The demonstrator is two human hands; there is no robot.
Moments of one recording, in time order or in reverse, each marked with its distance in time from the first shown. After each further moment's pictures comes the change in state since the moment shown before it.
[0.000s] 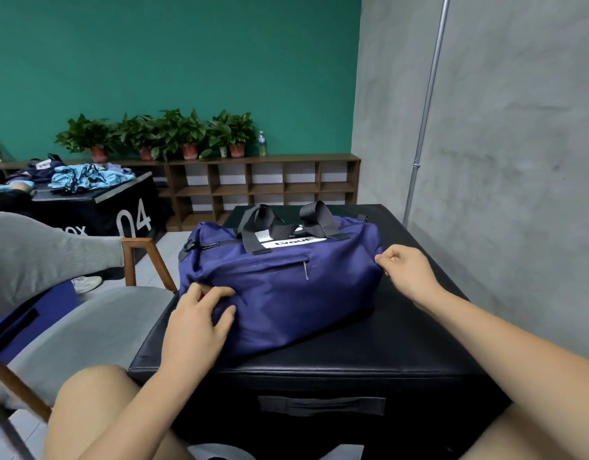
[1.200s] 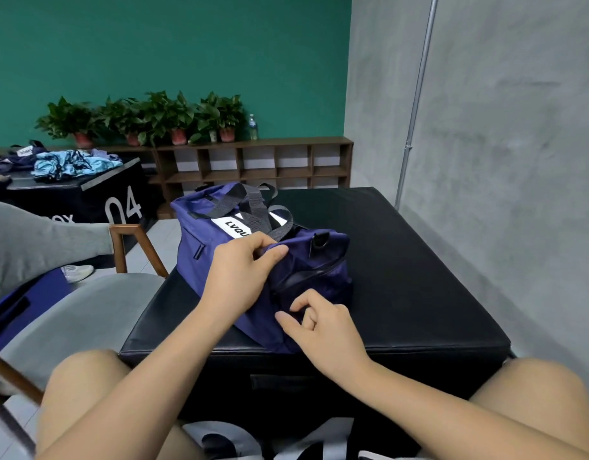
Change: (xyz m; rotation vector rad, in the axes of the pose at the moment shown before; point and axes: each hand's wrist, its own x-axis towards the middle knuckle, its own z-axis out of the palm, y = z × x) left_hand 0.045 0.117 -0.013 -0.380 -0.132 -0.035; right_hand -0.183 -0.062 0.081 0.132 -0.198 -0.324
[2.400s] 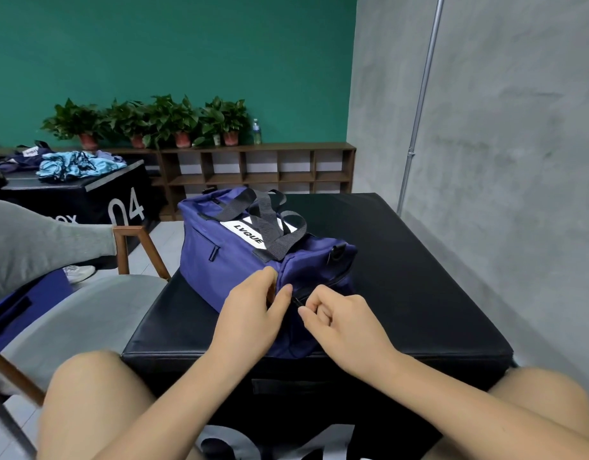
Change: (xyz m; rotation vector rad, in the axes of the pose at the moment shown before) left_hand -0.055 -0.004 0.017 0.131 -0.007 0.009; right_hand 0.006 -0.019 -0.045 -0.111 -0.087 -0.173
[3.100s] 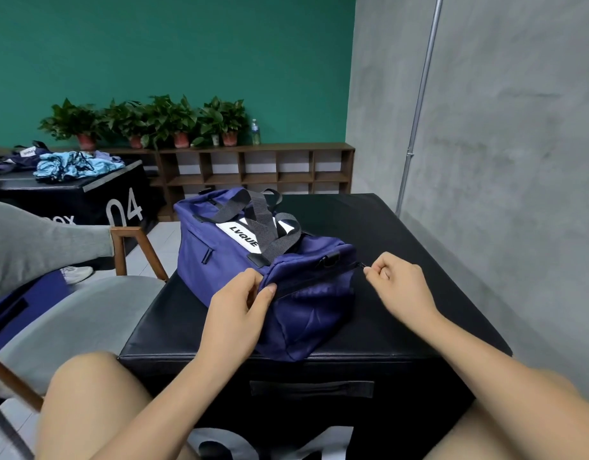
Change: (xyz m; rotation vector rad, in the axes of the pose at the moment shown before) left_hand 0.001 -0.023 -0.002 -0.128 0.049 -0.026; right_hand 0.039 0.105 -0.062 -0.203 0.206 0.387
